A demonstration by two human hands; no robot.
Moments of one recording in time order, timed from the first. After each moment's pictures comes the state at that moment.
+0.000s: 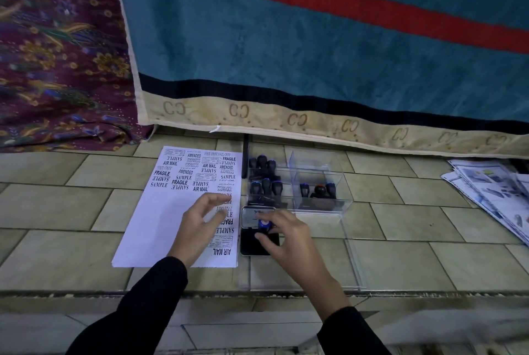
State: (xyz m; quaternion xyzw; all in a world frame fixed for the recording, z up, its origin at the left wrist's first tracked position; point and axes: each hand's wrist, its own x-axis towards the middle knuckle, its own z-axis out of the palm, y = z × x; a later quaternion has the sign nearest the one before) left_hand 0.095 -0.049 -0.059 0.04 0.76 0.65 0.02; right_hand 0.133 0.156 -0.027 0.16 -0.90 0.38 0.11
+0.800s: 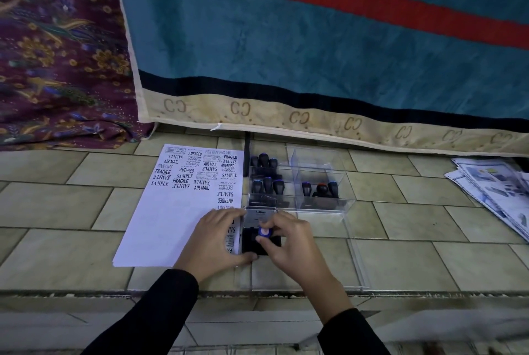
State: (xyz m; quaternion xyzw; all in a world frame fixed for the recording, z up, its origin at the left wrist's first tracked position) left_hand 0.102 -0.036 -0.082 0.20 0.92 0.33 -0.04; right_hand 0.132 0.154 -0.031 0.14 -0.89 0.43 0.11
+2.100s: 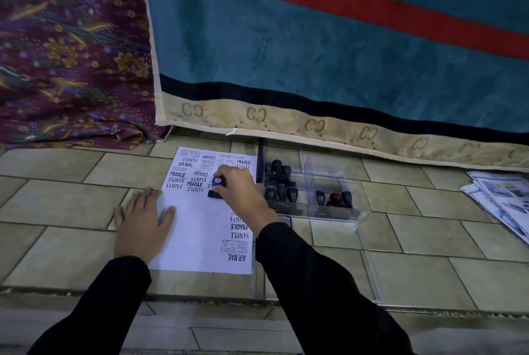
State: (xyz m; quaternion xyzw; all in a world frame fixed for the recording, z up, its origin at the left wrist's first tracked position) left_hand 0.078 -0.155 -0.079 -0.12 0.97 0.21 -0.09; right_hand 0.013 0.036 -0.014 0.16 -0.93 0.34 0.02
